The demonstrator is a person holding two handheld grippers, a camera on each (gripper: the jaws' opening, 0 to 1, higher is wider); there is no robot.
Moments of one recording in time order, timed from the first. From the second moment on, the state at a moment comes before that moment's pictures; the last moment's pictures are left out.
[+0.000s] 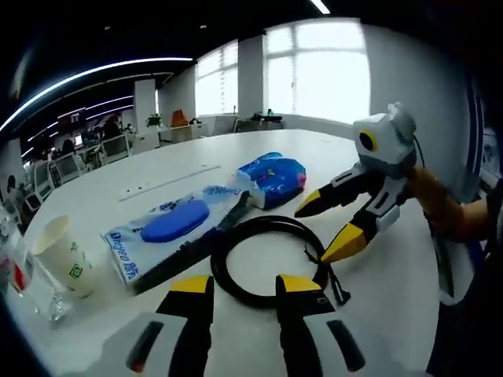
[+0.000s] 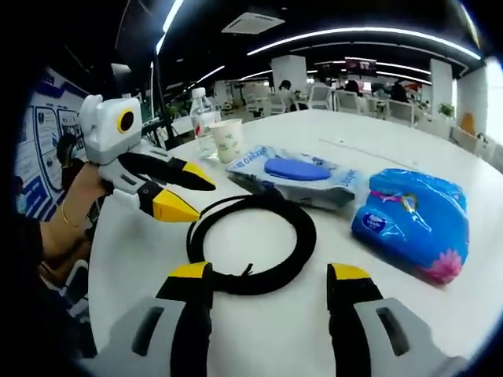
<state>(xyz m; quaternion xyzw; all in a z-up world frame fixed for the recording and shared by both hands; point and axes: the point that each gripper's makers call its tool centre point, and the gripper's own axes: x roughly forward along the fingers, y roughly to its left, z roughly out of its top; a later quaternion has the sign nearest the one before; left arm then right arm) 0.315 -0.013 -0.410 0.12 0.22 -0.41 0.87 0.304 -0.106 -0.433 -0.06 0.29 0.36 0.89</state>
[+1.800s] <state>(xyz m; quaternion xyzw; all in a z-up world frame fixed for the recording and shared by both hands) 0.303 -0.019 -0.428 0.17 0.17 -0.54 0.81 0.311 -0.085 -0.444 -0.09 0.22 0.46 0.86</state>
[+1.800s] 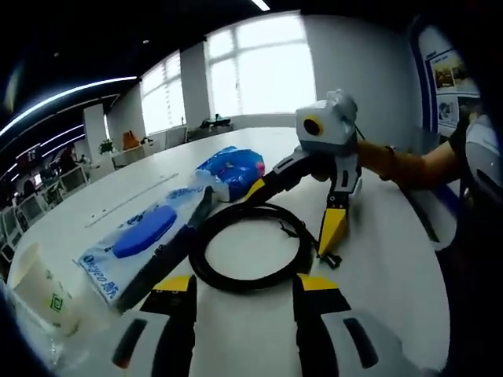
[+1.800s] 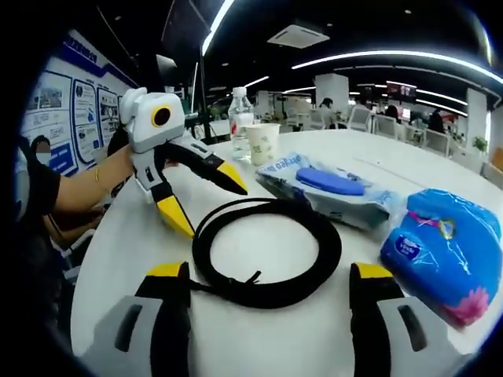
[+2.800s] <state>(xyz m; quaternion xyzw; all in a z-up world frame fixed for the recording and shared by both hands) 0.301 -0.028 -0.435 0.20 0.17 -0.54 0.80 0.306 -0.082 -0.444 -0.09 0.23 0.45 0.86</state>
